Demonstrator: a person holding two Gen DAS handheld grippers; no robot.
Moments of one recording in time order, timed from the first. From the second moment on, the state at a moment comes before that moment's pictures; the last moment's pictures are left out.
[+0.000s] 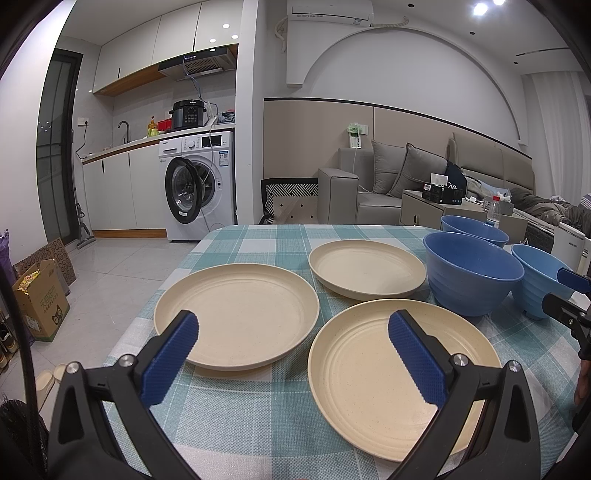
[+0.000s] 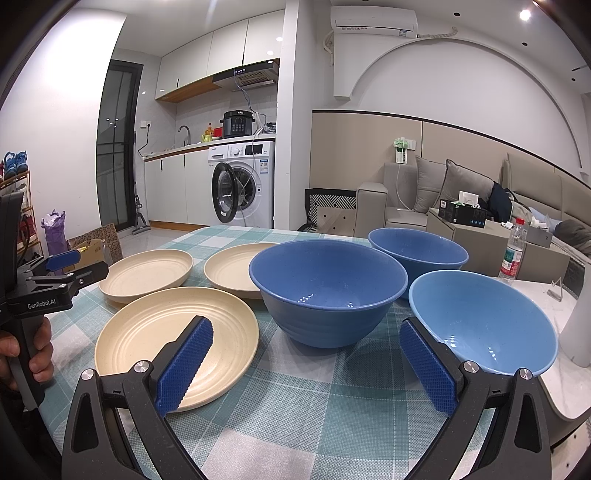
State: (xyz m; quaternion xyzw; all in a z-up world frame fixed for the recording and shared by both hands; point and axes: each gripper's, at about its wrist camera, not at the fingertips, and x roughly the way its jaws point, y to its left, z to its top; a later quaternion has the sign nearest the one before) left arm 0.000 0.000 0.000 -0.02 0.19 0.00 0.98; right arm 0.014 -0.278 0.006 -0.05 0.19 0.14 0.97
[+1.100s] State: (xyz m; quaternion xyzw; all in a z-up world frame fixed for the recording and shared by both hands) left arm 0.002 -0.007 -0.001 0.00 0.21 -0.01 0.98; right arm 0.021 -0.270 0.002 -0.06 0.21 0.14 0.97
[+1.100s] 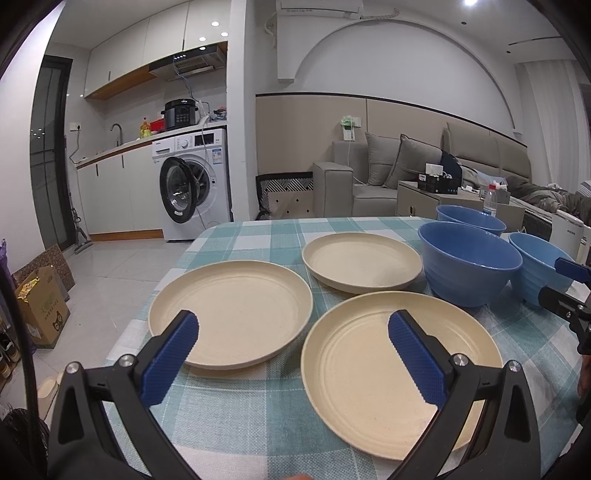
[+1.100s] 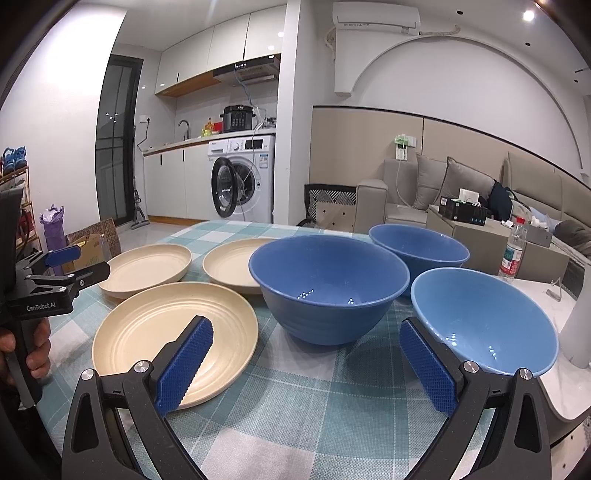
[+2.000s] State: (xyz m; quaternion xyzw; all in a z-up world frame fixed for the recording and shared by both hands) left arm 0.005 -0.013 0.059 -0.02 0.22 -0.03 0.97; right arm 0.018 -0.259 0.104 -0.07 0.22 0.19 0.96
